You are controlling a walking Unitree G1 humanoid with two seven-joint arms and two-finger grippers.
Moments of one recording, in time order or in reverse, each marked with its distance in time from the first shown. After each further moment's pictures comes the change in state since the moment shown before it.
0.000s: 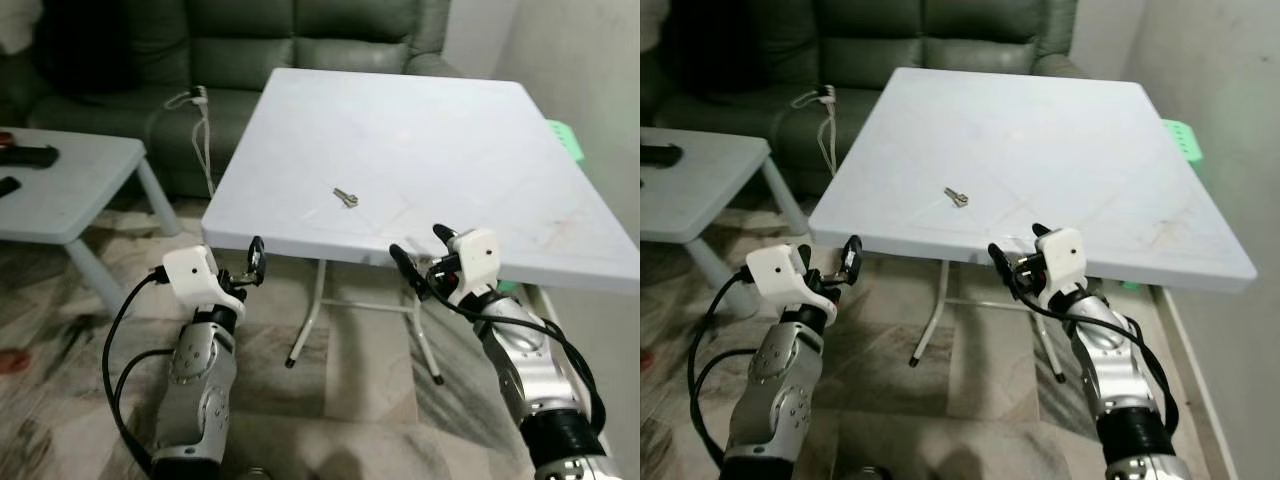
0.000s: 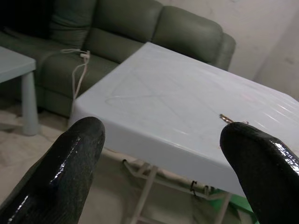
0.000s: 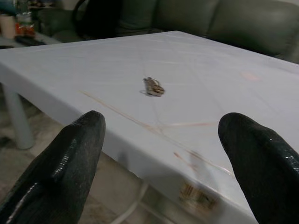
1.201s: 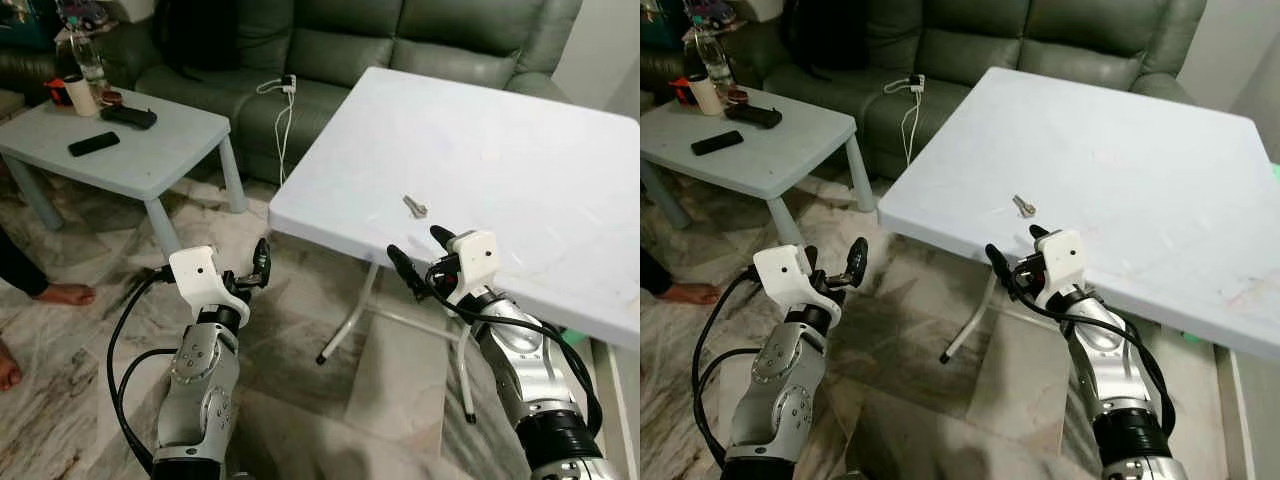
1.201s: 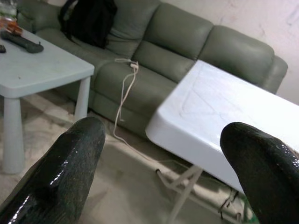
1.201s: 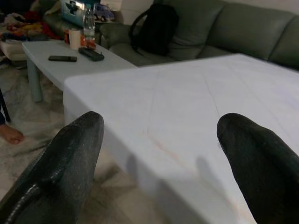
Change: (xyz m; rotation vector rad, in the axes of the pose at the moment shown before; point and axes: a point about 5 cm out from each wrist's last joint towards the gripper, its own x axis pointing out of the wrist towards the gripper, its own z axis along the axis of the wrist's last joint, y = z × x) left arm 0.000 0.001 -0.002 -0.003 0.023 -0.002; right arm 0.005 0.008 0.002 0.039 -0.023 0.025
